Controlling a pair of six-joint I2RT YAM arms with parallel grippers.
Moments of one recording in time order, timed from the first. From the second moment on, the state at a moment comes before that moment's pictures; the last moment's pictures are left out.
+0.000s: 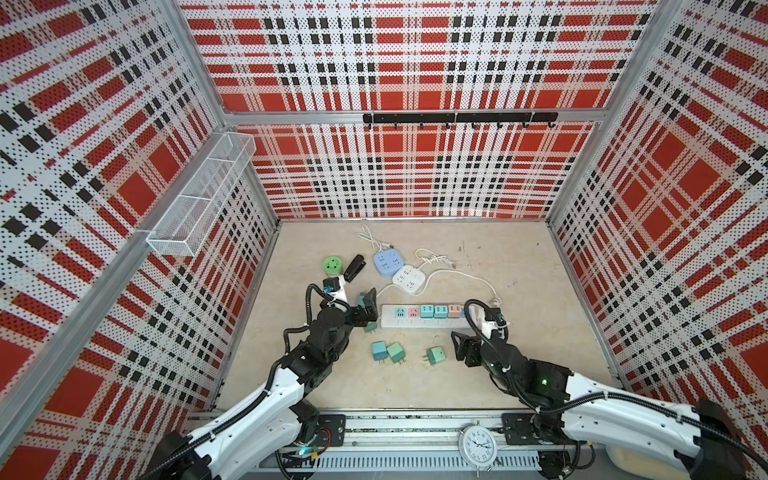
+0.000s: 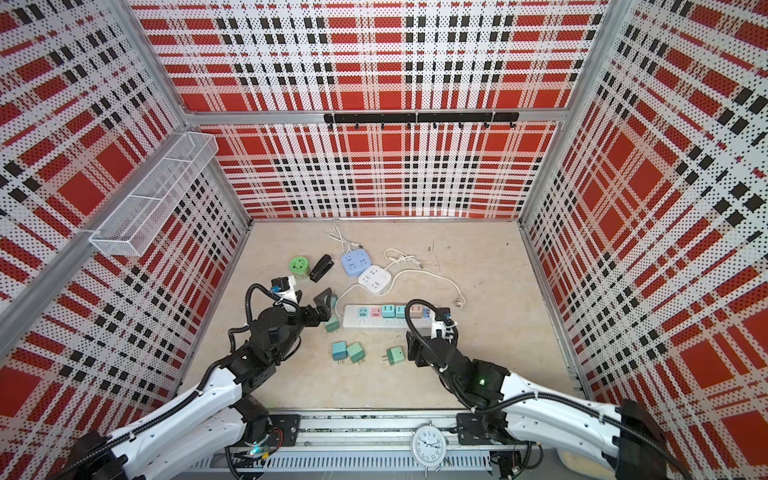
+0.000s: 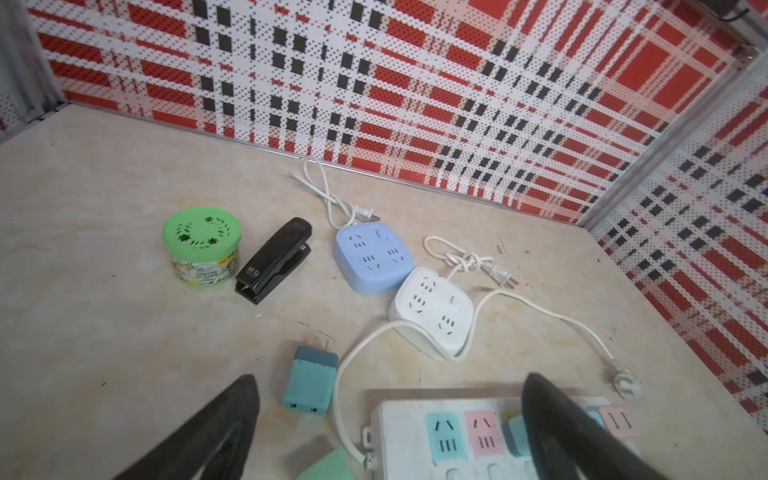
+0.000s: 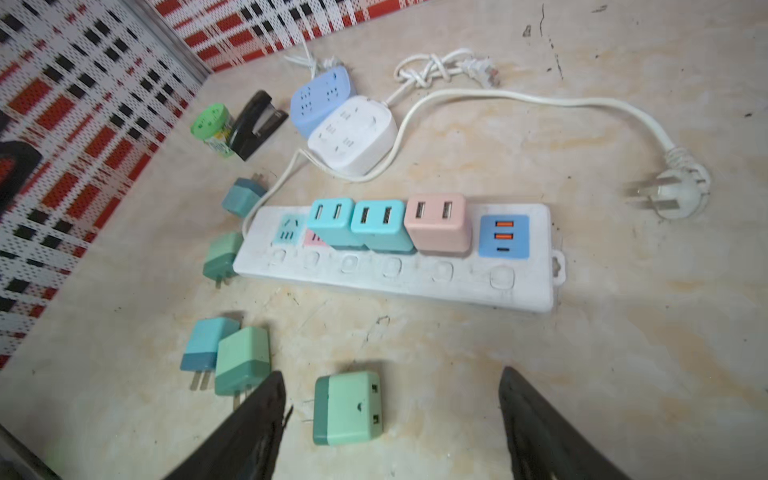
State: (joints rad) left arm -0.58 0.82 0.37 0.21 -0.34 -0.44; right arm 1.11 0.84 0.41 -0.23 0.59 0.79
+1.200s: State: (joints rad) left arm -0.62 0.78 0.37 0.22 -0.29 -0.41; right arm 1.15 1.64 0.76 -0.28 0.65 1.01
